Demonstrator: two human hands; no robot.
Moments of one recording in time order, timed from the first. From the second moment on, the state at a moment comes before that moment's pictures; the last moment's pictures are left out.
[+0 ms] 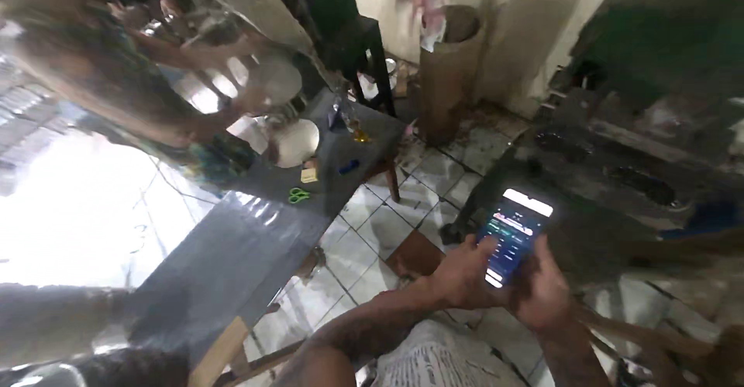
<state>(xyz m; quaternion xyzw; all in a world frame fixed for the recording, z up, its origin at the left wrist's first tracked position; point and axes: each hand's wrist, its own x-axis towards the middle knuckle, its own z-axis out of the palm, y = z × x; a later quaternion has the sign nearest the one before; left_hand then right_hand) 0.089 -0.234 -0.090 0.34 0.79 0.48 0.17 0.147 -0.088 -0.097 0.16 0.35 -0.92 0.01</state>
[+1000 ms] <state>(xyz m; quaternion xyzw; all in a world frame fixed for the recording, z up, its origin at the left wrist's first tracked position) -0.070 -0.567 -0.256 0.02 0.90 0.40 0.18 0.042 -0.206 -0.199 0.48 0.54 -0.67 0.17</state>
